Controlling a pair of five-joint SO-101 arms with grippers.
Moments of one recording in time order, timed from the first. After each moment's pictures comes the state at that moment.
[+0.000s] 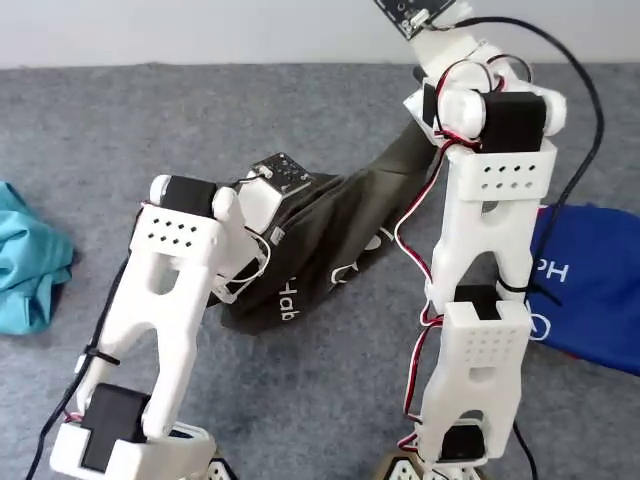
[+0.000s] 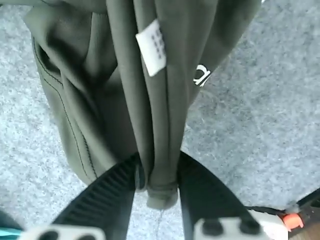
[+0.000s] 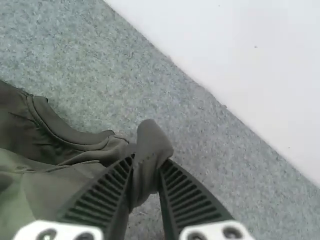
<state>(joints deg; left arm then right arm) 10.6 -6.6 11.4 99.1 -22.5 -5.6 32.3 -84.1 100.7 36.3</state>
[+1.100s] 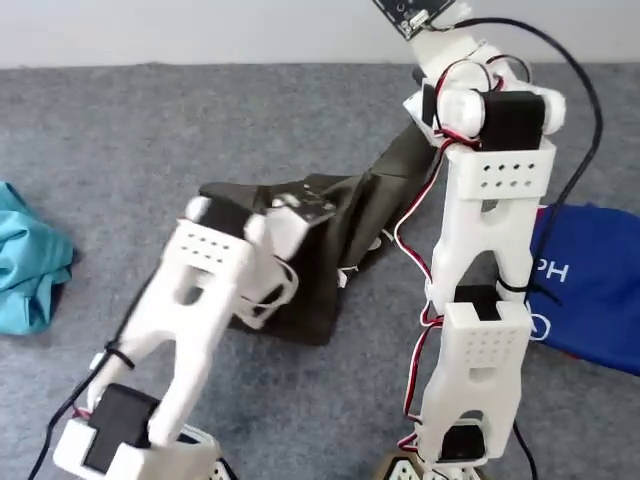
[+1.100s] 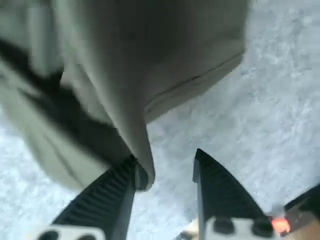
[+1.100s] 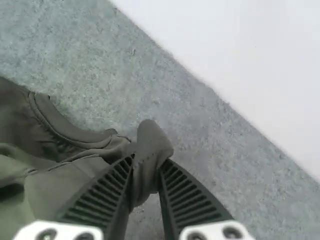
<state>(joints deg) 19.5 -6.6 21.5 91.8 -15.3 -5.6 31.9 -81.1 100.7 36.3</state>
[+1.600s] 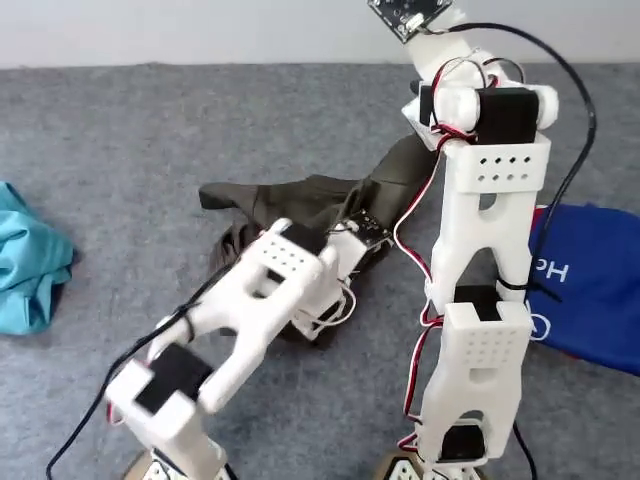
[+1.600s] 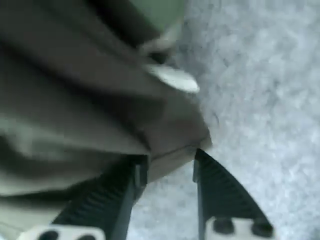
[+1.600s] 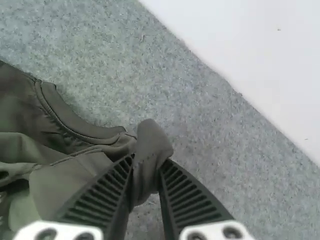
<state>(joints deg) 30.0 13.3 16.6 79.3 -6.5 -5.6 31.8 -79.0 100.7 36.3</state>
